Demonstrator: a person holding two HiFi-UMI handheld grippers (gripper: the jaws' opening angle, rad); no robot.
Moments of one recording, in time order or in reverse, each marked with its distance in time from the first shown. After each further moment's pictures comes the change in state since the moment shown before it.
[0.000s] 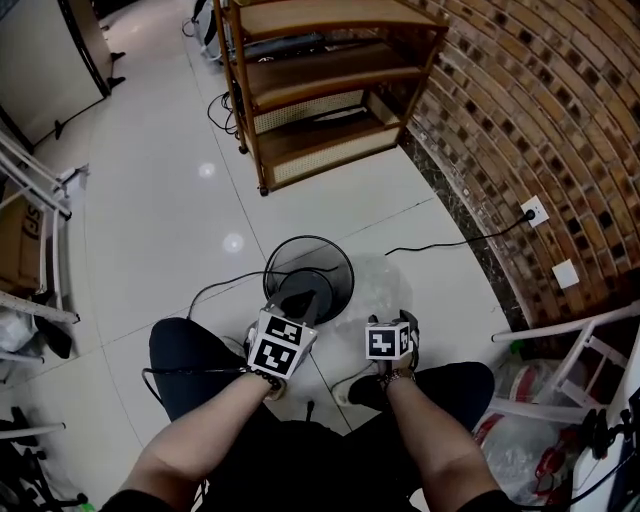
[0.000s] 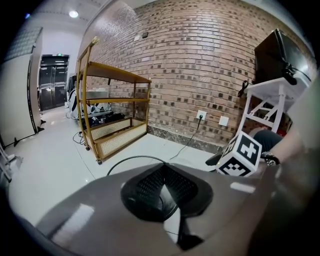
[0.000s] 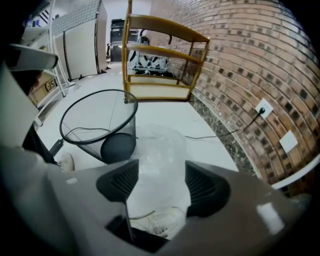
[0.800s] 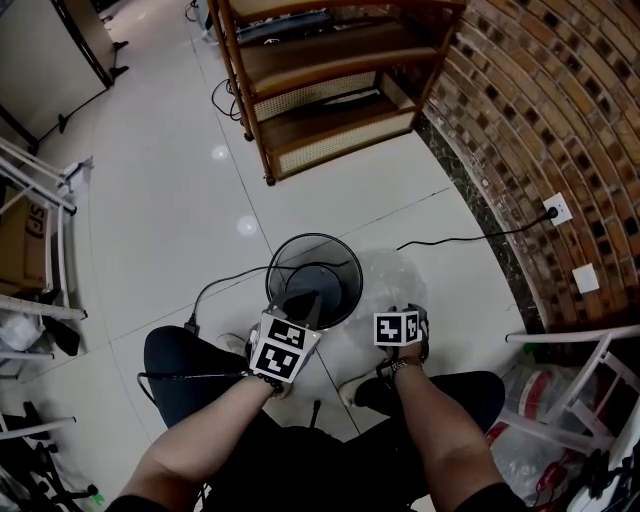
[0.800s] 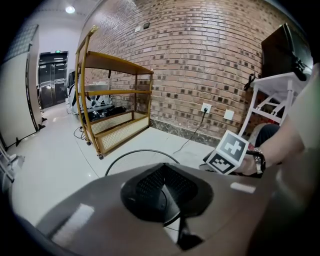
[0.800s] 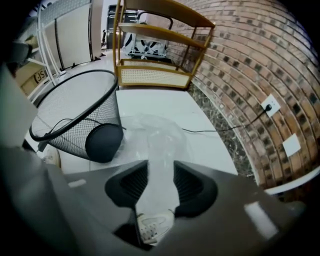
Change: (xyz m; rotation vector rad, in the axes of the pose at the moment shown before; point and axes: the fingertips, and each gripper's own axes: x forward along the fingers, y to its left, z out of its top) left arm 0.026 0.015 -0.013 -0.009 0.077 0.022; right arm 0.059 -0.023 -0.001 -0.022 0.110 -0.046
